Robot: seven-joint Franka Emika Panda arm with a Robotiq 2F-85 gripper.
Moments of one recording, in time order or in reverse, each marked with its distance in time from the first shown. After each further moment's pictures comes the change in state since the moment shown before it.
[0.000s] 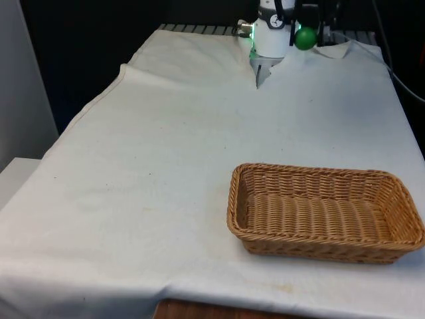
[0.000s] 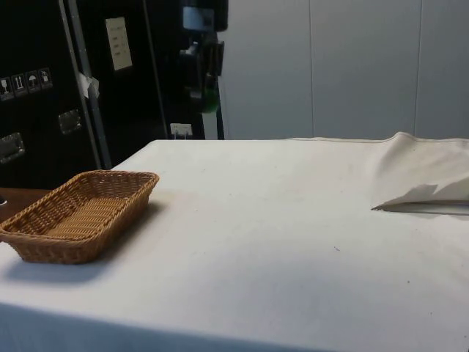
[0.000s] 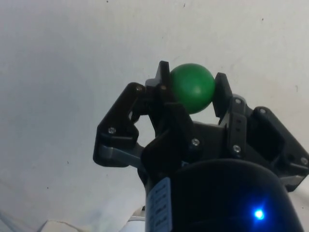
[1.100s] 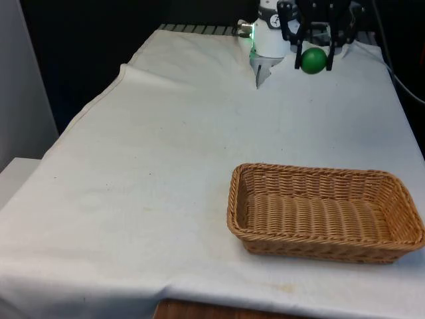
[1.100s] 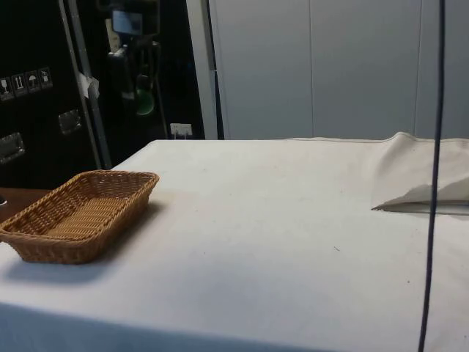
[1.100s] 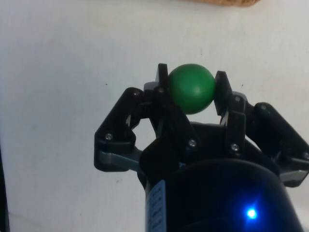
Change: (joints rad) arm -0.006 0.327 -0.016 0.396 0.109 -0.047 -0.087
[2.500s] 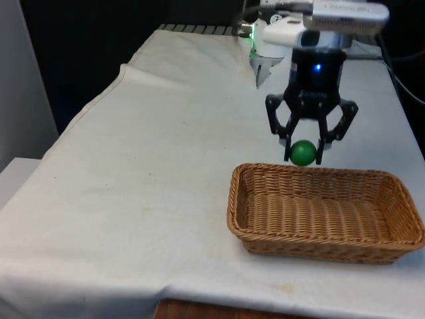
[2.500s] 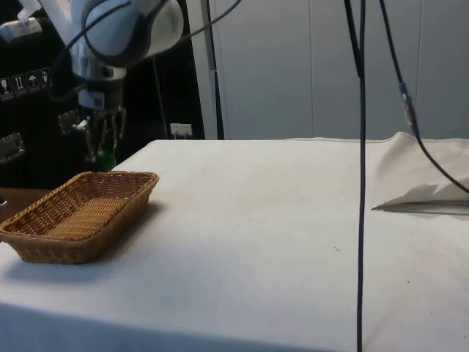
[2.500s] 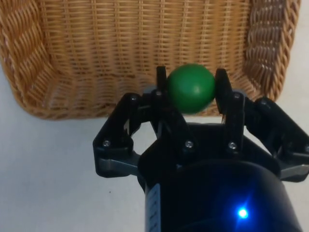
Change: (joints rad) arm -0.029 0.421 -0.028 0.297 0.194 0.166 -0.093
